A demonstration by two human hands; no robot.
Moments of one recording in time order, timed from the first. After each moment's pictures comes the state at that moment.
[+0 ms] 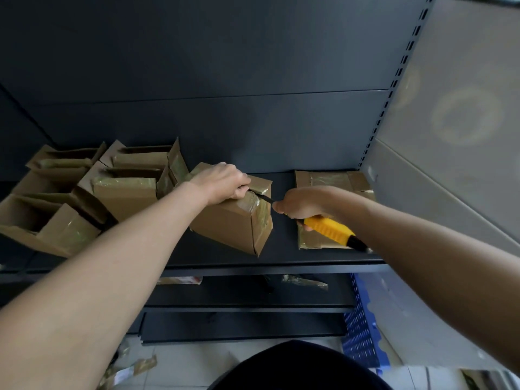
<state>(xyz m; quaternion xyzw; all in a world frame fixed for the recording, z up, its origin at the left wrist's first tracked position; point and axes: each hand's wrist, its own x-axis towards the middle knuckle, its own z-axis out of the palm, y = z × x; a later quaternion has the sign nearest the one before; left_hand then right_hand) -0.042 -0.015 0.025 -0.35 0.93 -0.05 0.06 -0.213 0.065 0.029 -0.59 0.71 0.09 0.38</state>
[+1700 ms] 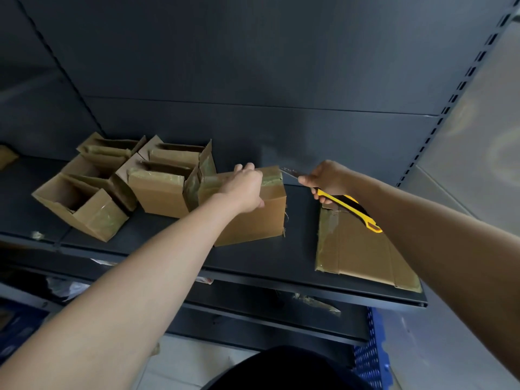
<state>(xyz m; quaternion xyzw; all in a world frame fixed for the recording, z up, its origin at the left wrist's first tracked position) -0.052 -0.008 0.018 -0.60 0.80 0.08 -0.03 -0.255 -0.021 0.016 -0.60 0.68 -0.14 0.40</state>
